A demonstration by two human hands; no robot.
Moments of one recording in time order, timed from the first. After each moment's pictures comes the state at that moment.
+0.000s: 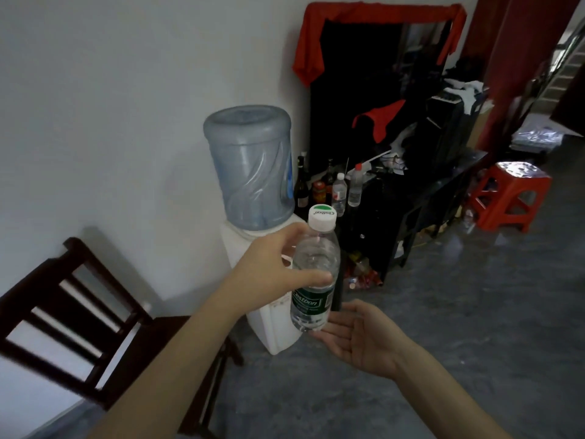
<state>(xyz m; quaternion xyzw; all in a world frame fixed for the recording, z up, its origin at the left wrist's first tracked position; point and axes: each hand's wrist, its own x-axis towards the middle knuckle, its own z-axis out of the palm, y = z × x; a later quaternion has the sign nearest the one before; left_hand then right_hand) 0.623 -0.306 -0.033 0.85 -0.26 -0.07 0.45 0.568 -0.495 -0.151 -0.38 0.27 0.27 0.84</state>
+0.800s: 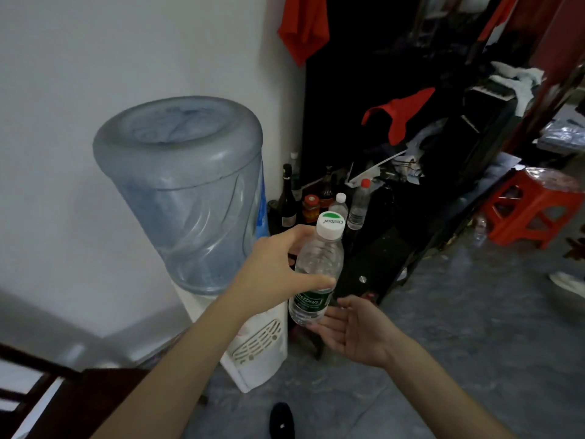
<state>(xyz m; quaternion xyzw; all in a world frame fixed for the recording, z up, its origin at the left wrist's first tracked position) 0.938 -0.434 -0.093 0.85 -0.23 -0.08 0.46 0.890 -0.620 -0.197 -0.37 0.33 0.30 0.81</state>
